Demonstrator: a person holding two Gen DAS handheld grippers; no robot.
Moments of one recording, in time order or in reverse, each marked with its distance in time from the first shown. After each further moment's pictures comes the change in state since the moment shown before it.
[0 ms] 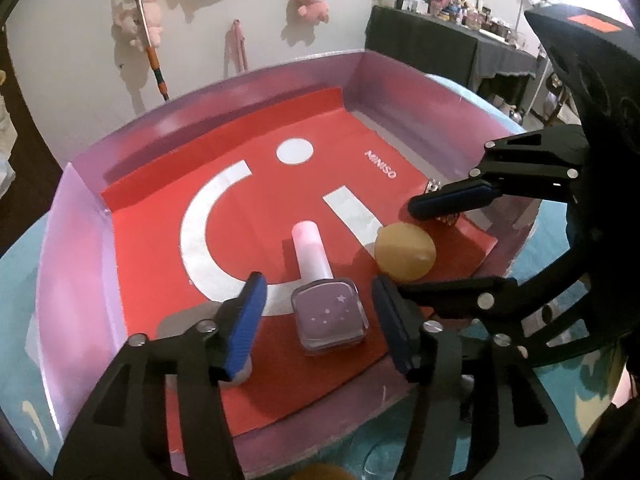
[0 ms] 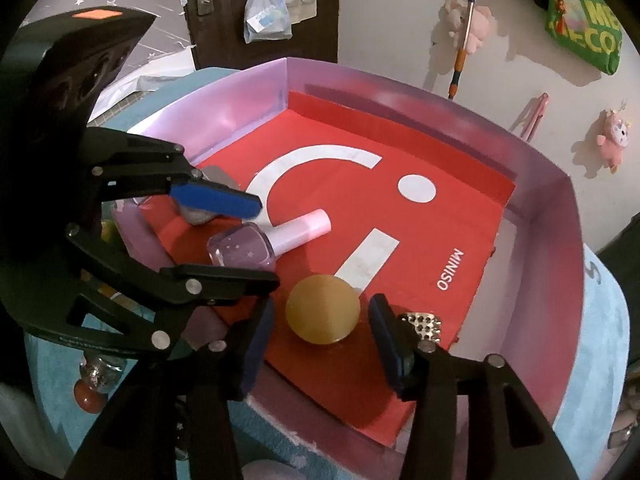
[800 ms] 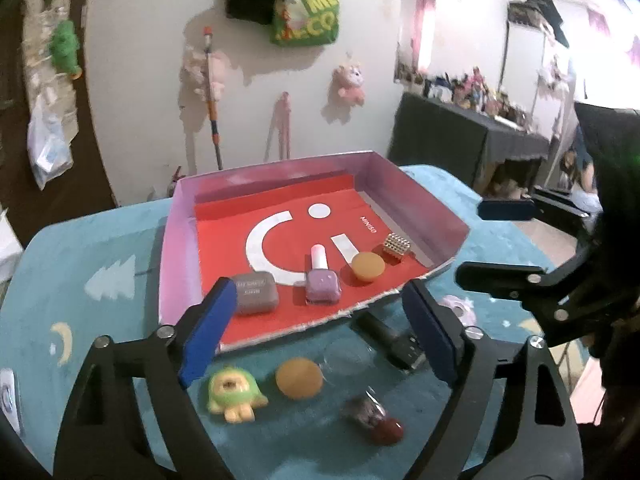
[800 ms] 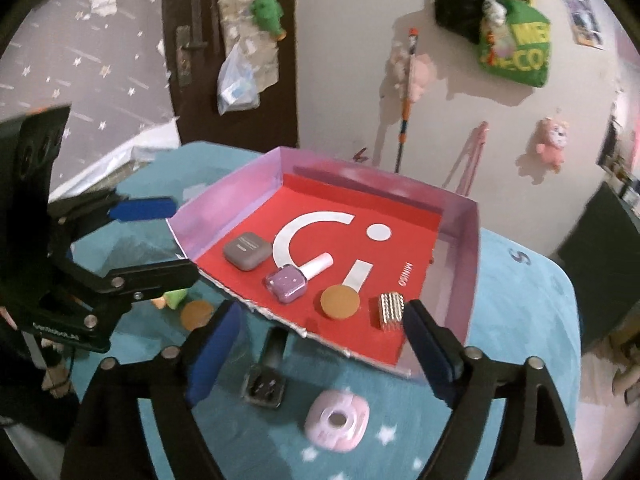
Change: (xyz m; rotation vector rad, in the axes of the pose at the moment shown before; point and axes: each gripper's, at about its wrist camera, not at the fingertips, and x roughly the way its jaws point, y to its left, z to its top) left arm -0.138 -0.016 -0.057 -0.170 -0.289 0.076; right arm -0.119 0.043 -0.025 0.143 -0.228 -0.128
